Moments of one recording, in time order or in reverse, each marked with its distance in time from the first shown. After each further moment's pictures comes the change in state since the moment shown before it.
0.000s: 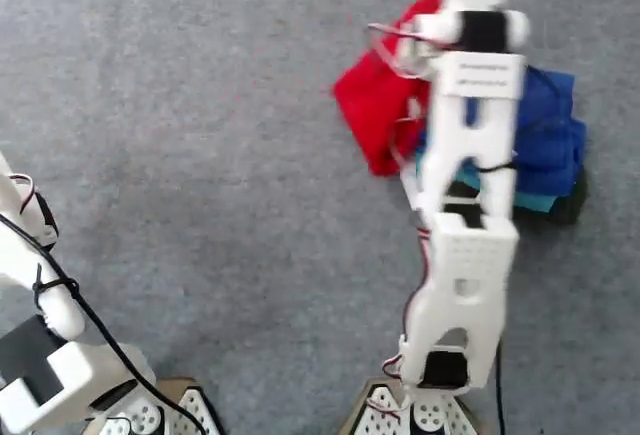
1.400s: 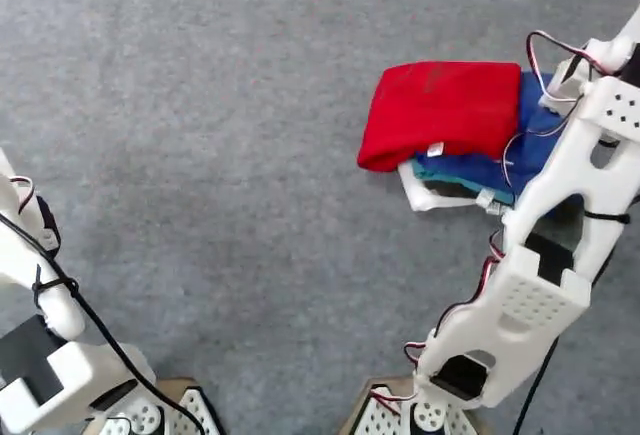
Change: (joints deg) left arm 0.0 0.0 -2.1 6.9 -1.8; right arm 21.9 -12.0 12.5 -0.1 9.8
